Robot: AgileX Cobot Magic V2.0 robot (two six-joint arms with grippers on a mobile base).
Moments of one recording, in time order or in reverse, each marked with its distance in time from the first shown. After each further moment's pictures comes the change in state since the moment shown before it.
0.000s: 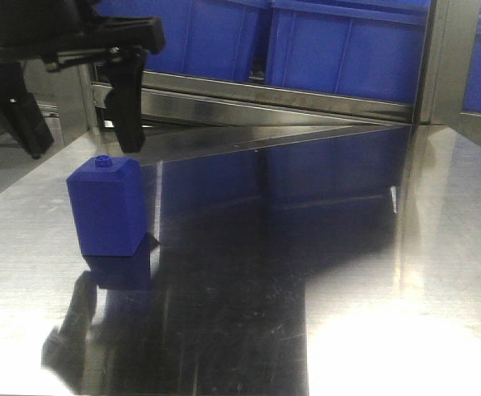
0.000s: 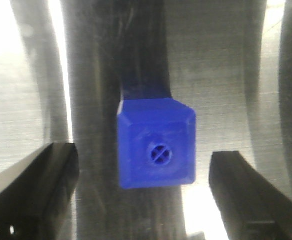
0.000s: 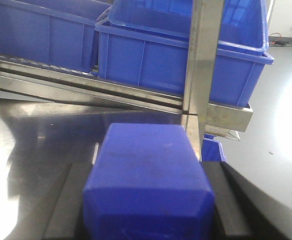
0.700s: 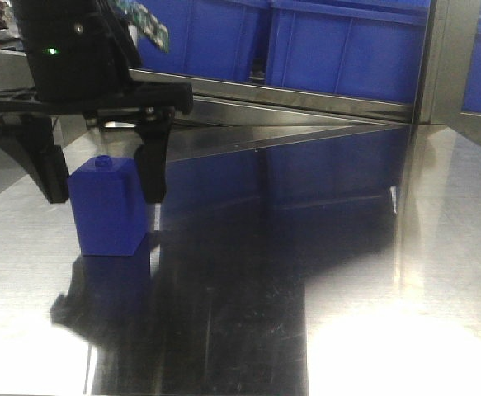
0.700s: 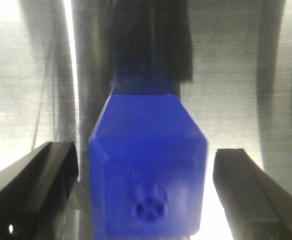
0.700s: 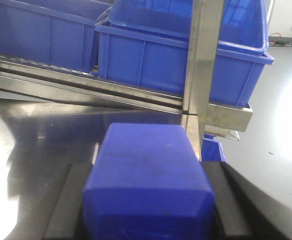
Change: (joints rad) left arm -0.011 0.150 -0.046 -0.018 0.048 -0.044; right arm 0.000 0.000 0.000 0.000 0.000 0.000
